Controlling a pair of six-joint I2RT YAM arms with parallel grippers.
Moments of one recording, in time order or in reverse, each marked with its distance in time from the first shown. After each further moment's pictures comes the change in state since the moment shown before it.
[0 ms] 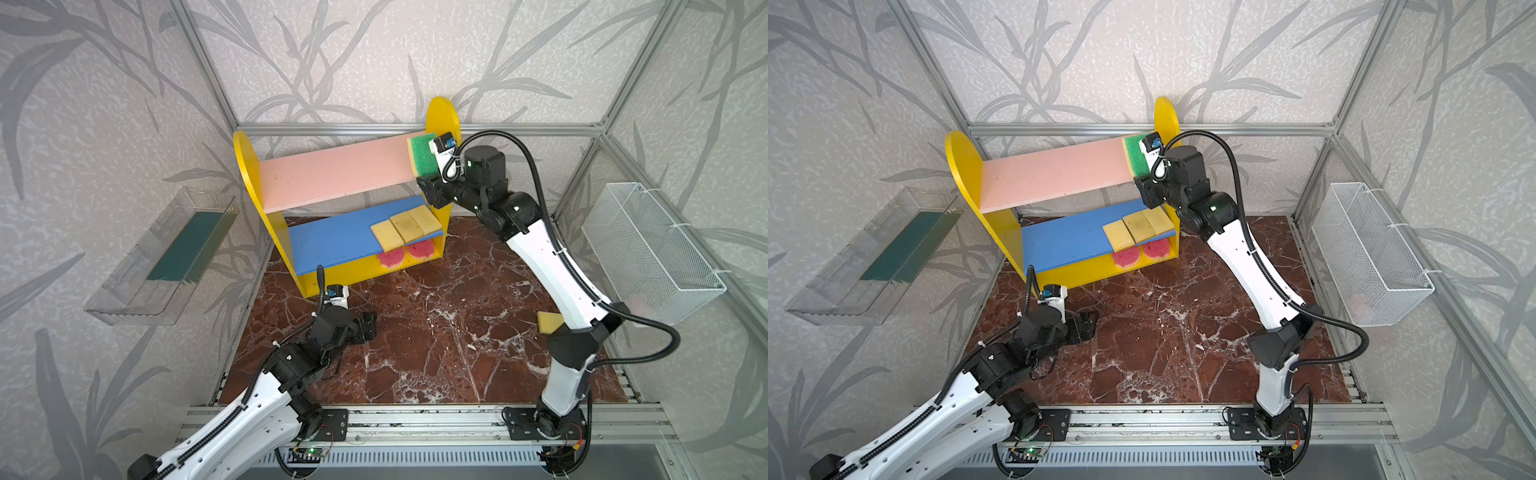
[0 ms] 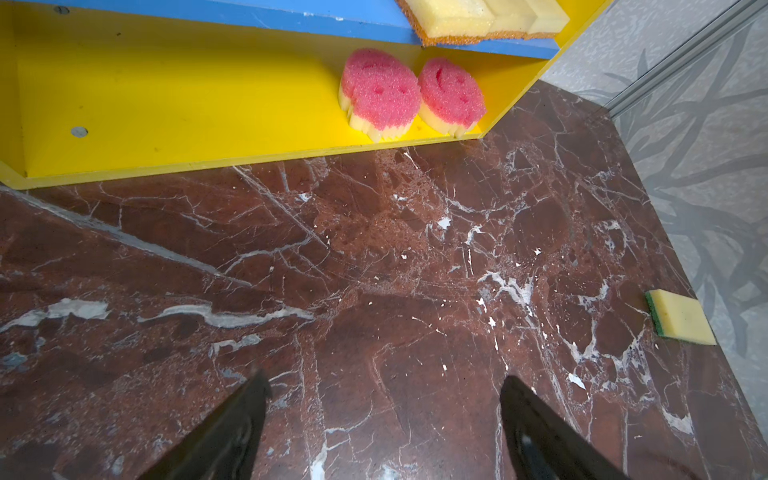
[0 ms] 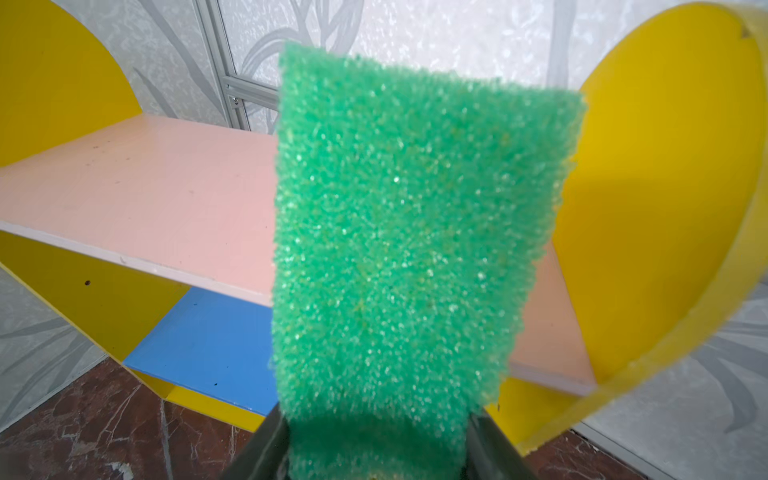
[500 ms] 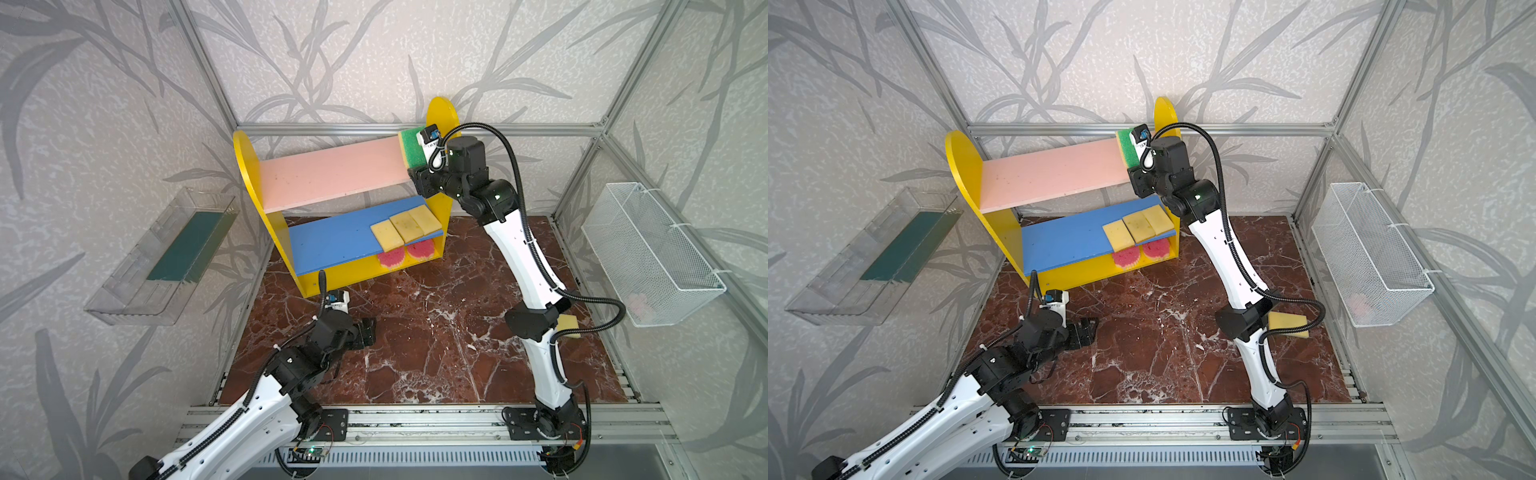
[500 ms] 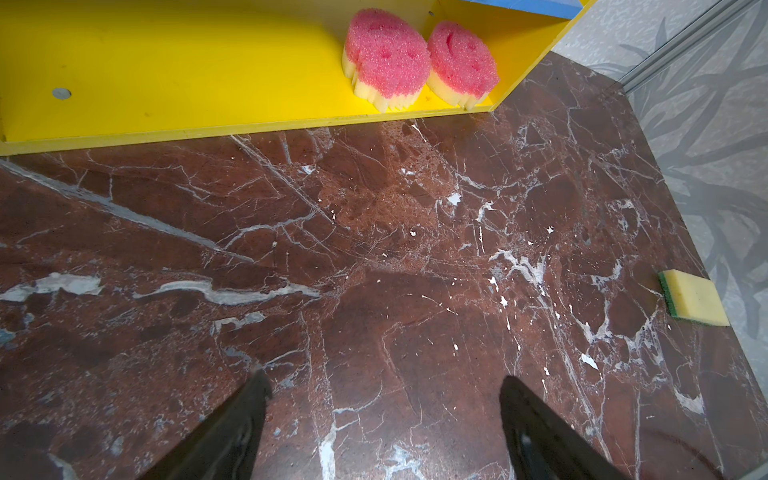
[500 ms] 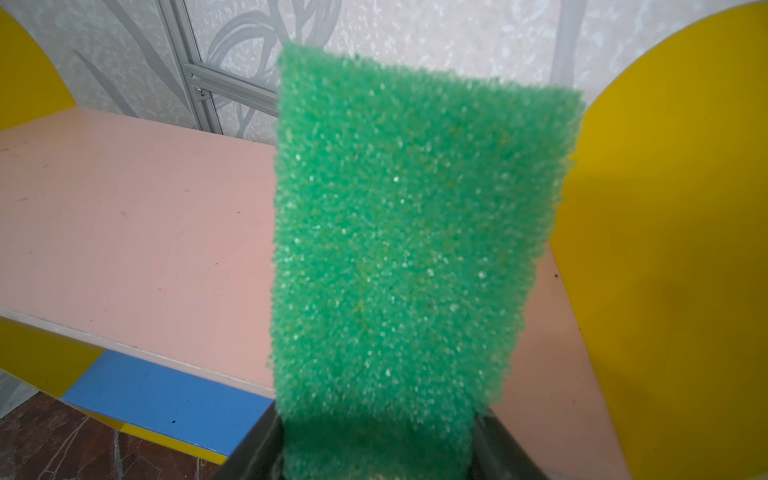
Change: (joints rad) left arm 0.000 -0.005 -0.041 -0.002 0.032 -0.002; right arm -0.006 0.285 0.450 -0.203 0.080 -0.023
